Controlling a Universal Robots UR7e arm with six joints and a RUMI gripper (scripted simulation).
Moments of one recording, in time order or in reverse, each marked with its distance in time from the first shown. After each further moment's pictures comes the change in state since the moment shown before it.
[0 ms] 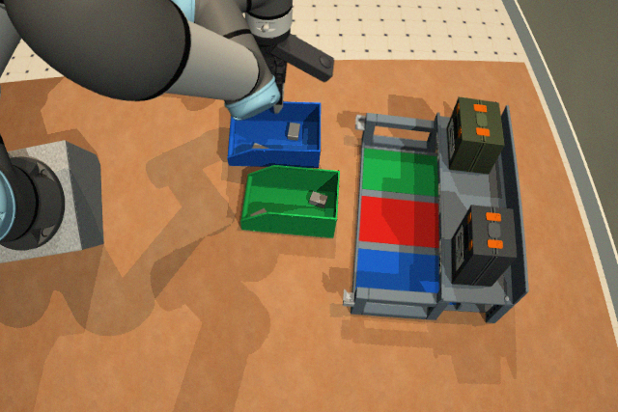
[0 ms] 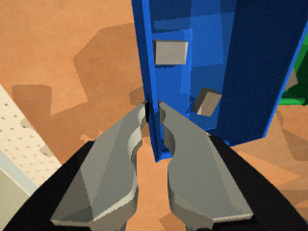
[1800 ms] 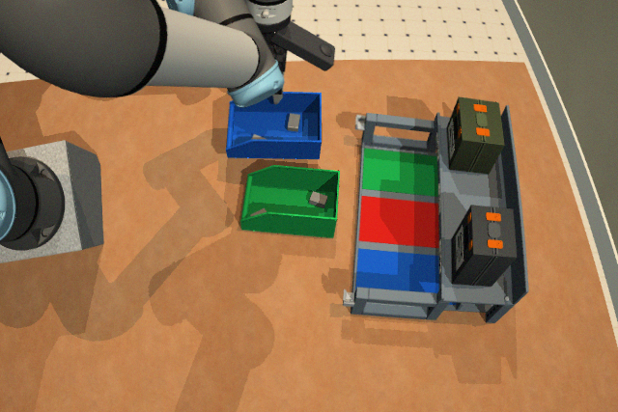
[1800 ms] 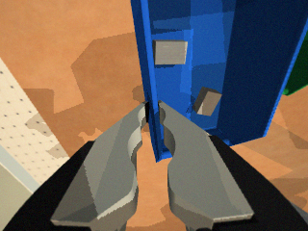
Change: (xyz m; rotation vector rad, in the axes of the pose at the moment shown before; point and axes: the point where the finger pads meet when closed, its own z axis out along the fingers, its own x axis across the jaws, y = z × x) arm 0.001 0.001 -0.029 -0.003 0.002 0.000
